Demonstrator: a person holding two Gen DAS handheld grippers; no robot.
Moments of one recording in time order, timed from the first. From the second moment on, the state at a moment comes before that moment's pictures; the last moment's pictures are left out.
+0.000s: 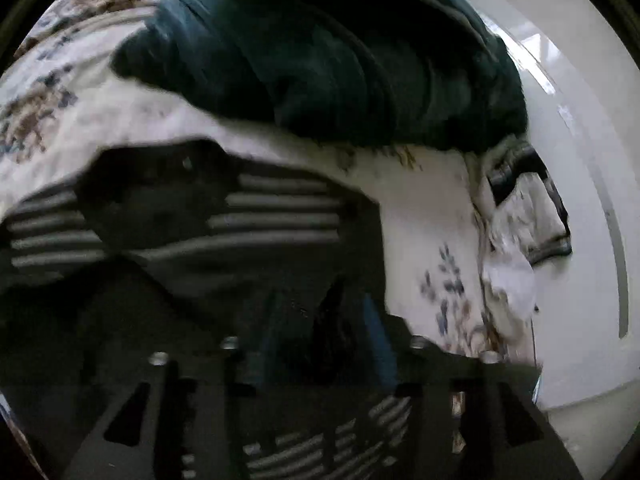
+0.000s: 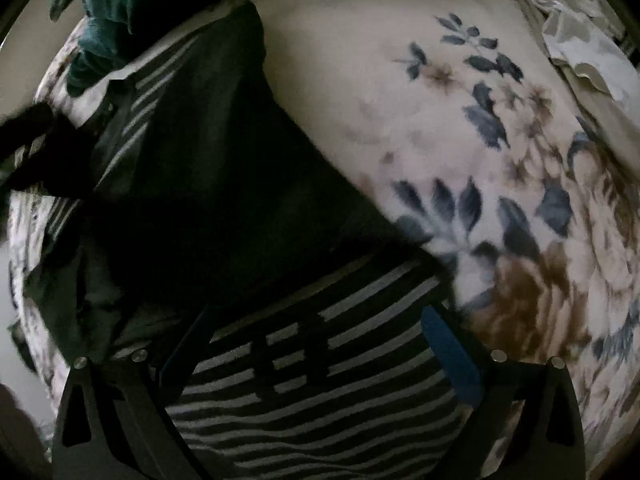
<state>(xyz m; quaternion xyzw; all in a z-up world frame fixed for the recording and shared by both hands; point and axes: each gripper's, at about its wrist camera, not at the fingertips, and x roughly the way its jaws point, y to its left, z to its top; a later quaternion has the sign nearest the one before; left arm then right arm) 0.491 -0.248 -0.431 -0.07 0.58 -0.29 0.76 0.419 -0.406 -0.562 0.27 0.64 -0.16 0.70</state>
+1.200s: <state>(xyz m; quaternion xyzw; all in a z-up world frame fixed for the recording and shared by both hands) 0.508 0.038 -0.490 -0.08 0.59 0.03 0.80 0.468 -0.409 -0.506 0.39 0.63 -0.15 0.65</state>
